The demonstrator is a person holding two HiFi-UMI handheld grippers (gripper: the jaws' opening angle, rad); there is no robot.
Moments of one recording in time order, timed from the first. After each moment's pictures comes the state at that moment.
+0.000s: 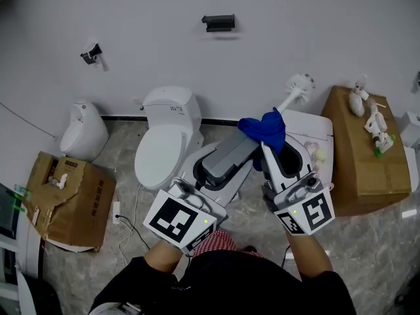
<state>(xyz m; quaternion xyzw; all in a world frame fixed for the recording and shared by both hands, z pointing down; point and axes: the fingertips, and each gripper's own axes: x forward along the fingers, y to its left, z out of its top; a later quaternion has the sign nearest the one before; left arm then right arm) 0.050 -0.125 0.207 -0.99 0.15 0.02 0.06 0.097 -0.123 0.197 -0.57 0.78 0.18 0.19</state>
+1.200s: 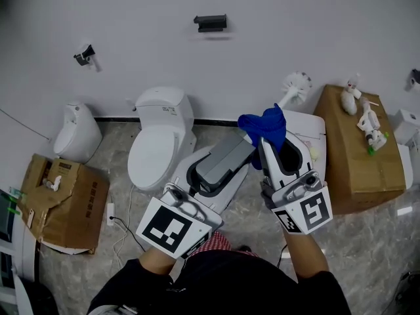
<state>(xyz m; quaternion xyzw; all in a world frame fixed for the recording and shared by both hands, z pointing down) 0.044 -0.107 0.200 -0.99 0.14 0.03 0.07 0.104 -0.113 0.190 -0.60 0.76 0.20 0.18</state>
